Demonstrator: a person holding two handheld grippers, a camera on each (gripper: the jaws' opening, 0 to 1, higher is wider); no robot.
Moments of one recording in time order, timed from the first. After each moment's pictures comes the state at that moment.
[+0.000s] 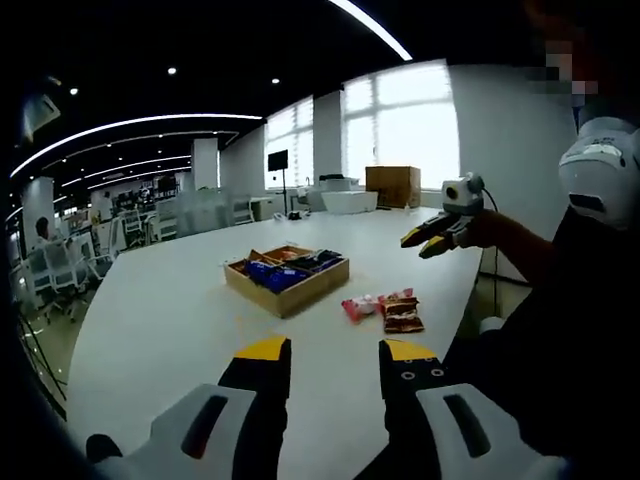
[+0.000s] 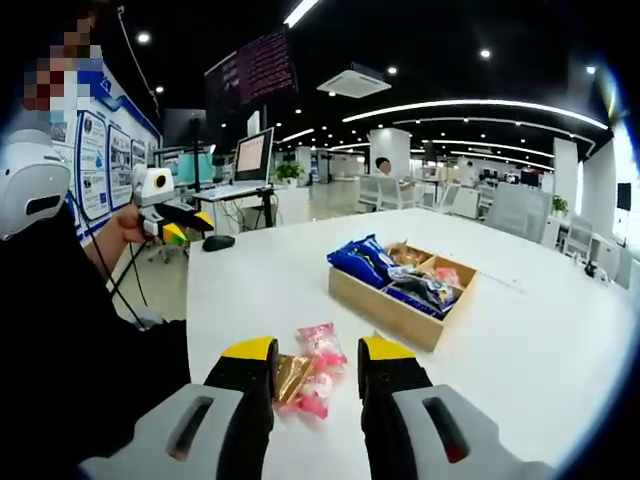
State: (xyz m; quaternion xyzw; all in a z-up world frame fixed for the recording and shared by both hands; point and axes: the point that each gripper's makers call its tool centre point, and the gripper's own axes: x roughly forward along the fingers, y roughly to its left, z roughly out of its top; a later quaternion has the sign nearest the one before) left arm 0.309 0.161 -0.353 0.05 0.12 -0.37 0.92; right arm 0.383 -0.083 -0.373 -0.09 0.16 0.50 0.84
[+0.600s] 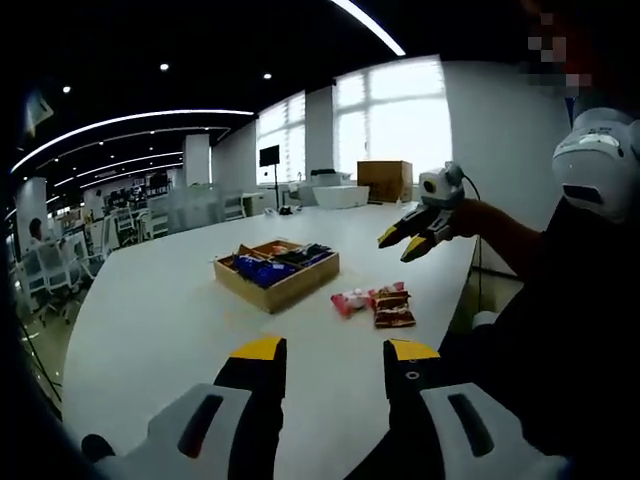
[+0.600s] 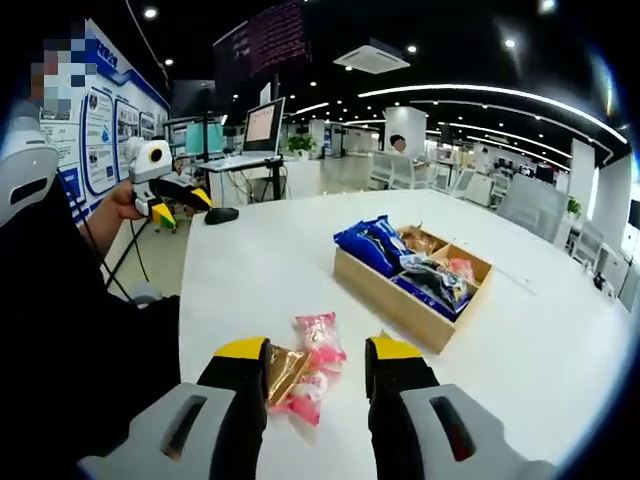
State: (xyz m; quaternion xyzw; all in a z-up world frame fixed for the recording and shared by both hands) left arm 0.306 0.154 -0.359 0.06 0.13 -0.39 0.91; right arm 0.396 -0.068 -0.389 -0.14 0.20 0.52 0.82
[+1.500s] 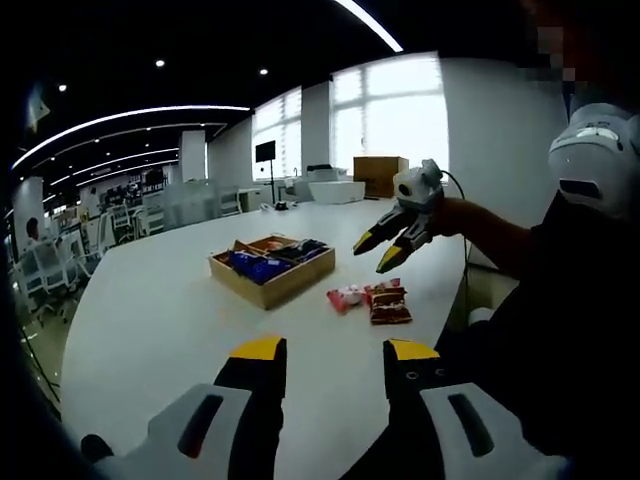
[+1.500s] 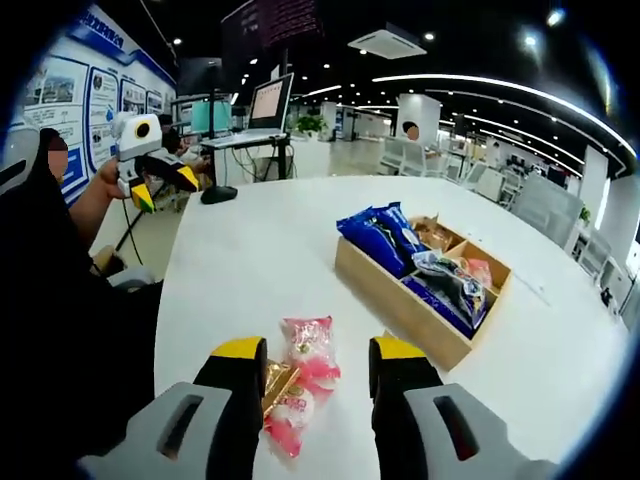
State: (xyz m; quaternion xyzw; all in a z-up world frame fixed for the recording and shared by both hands) left arm 0.305 0.152 -0.361 0.06 0.14 -0.39 0.91; right arm 0.417 -0.039 -0.411 -0.18 0.22 0.53 0.80
